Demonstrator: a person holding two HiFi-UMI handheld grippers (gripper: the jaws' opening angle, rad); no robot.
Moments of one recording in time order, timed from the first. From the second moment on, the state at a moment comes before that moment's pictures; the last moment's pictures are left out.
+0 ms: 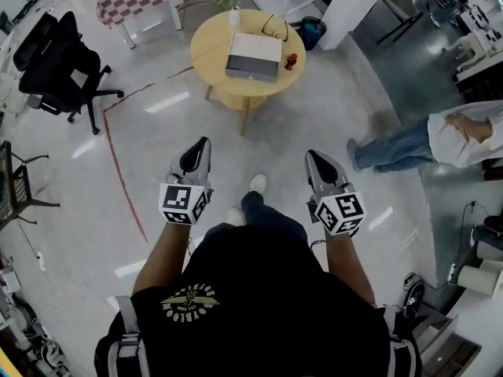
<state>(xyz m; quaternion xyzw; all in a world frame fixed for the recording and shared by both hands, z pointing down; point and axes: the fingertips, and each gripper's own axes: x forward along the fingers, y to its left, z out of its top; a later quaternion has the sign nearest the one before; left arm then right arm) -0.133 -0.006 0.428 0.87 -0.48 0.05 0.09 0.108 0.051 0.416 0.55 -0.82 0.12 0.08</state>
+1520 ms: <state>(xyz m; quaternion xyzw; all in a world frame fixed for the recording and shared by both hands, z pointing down) -0.107 -0.024 0.462 0.88 -0.46 0.10 0.09 0.121 0.032 0.455 0.54 -0.82 0.17 0.08</state>
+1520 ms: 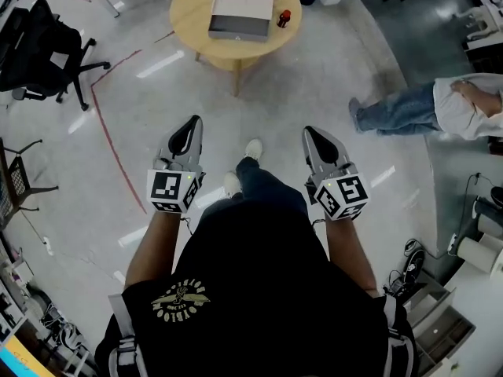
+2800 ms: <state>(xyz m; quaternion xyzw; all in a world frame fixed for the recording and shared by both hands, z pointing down) -0.037 -0.205 0.429 0.84 -0.52 0.12 0.09 0.204 -0.198 0.446 0.49 -0.86 0.14 0.04</state>
